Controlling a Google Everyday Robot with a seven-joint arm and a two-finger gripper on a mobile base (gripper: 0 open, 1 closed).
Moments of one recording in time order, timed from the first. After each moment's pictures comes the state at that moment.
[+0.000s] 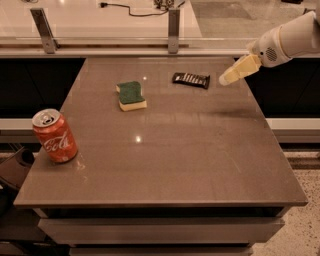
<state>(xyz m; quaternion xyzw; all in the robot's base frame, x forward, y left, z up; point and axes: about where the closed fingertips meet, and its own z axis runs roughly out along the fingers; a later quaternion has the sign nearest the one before) 0.701 -0.232 0.916 -0.41 0.81 0.12 0.40</state>
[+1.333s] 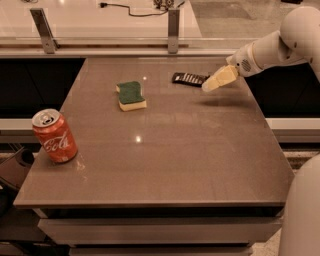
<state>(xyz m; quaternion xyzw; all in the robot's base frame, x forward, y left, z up) 0.745 -0.194 0.855 -0.41 0.81 0.17 0.38</state>
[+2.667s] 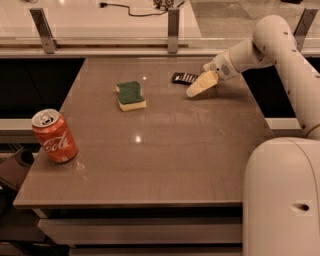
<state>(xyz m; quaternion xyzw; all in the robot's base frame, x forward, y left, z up) 0.772 -0.140 0.816 -0.46 0.78 0.22 0.35</state>
